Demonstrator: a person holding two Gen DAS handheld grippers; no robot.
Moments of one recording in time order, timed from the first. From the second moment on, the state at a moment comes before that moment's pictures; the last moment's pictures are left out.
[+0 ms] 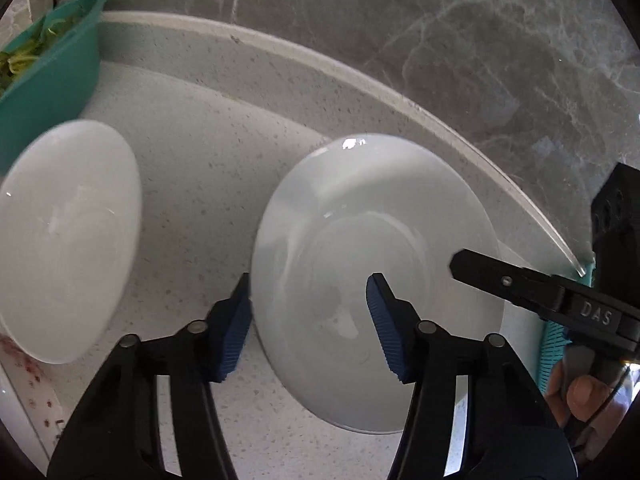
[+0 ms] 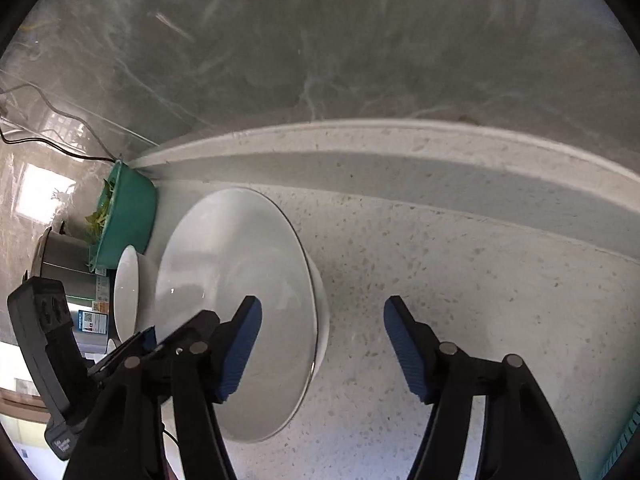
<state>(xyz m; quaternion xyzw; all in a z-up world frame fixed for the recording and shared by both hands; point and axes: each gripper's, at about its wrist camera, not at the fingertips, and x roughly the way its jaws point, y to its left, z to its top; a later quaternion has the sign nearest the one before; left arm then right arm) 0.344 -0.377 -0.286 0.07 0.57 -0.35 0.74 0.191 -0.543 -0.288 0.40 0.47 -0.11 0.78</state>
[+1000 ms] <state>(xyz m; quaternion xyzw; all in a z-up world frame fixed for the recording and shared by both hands) 0.330 -0.349 -0.276 0.08 0.56 -0.35 0.75 0.165 -0.497 -0.276 0.37 0.50 -0.10 0.78</state>
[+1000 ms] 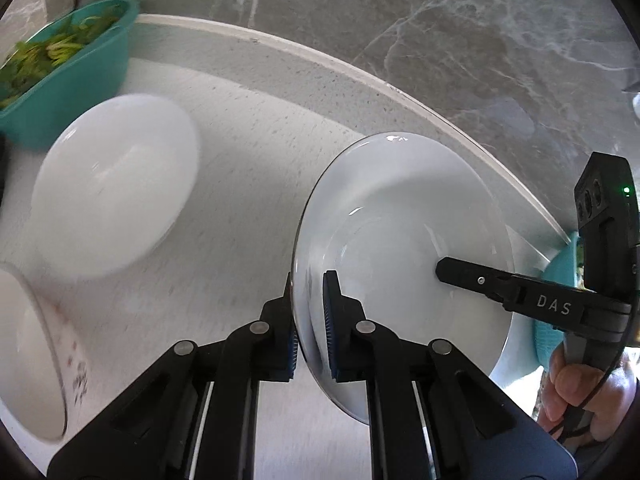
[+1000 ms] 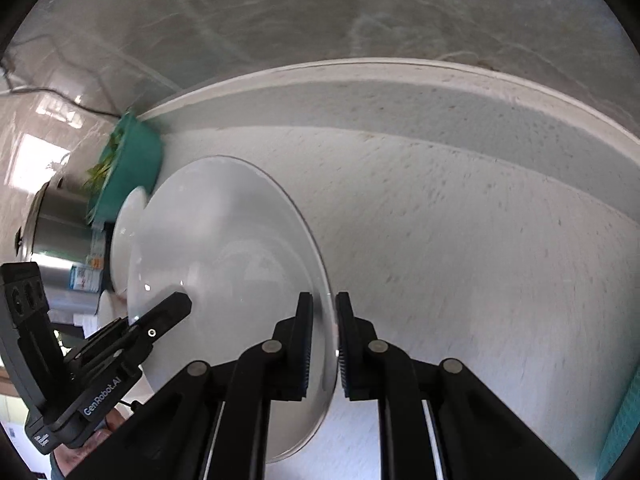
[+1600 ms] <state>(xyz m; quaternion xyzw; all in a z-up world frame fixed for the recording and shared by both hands) 0.241 -0.151 -0.266 0.03 0.60 -0.30 0.74 0.146 -0.342 -0.251 0.30 0.56 0.01 0.77</state>
